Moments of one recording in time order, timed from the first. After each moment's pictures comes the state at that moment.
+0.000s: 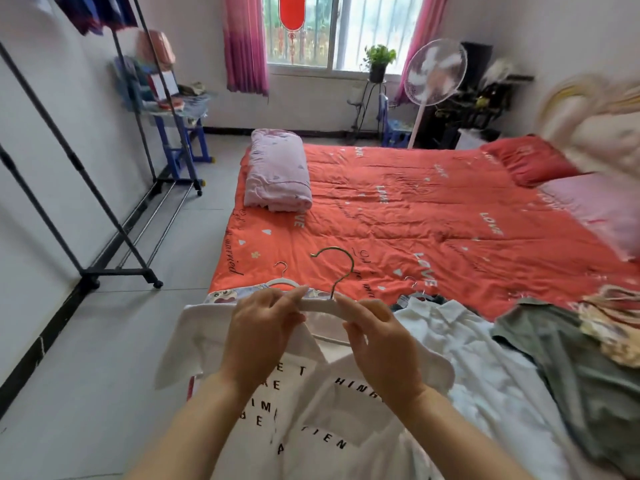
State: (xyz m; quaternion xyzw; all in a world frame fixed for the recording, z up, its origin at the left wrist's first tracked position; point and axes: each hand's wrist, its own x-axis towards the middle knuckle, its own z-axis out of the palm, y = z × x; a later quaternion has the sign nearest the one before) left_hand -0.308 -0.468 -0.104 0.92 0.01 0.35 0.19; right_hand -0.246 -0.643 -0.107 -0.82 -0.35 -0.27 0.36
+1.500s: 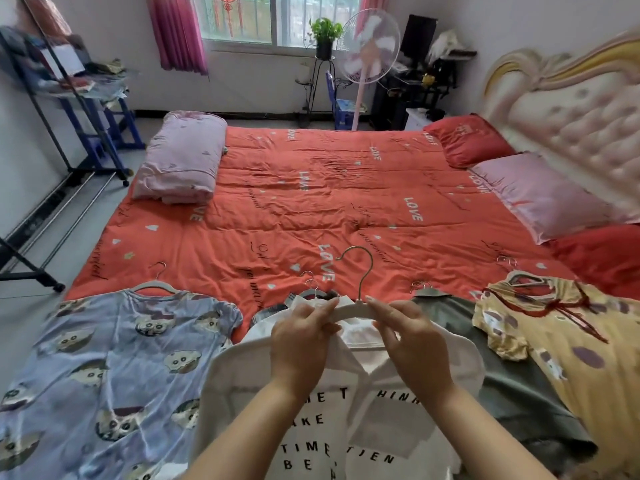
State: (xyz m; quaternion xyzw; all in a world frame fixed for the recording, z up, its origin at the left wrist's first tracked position) left_hand -0.083 -0.841 -0.140 0.91 0.06 0.30 0.29; right_hand -0.025 -1.005 -0.137 -0.89 -0.25 -0.23 0.31
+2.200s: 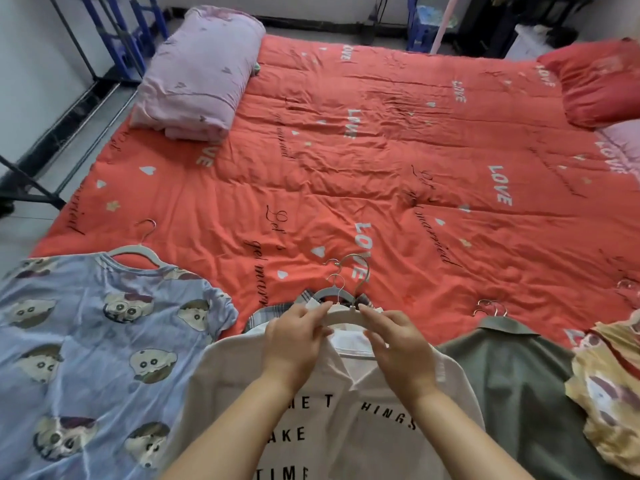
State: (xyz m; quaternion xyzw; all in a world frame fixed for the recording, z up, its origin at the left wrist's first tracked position) left_hand 0.092 -0.767 -0.292 0.92 0.22 0.10 0.32; right_hand 0.172 -0.922 -0.301 -0.89 -0.26 0.02 0.37
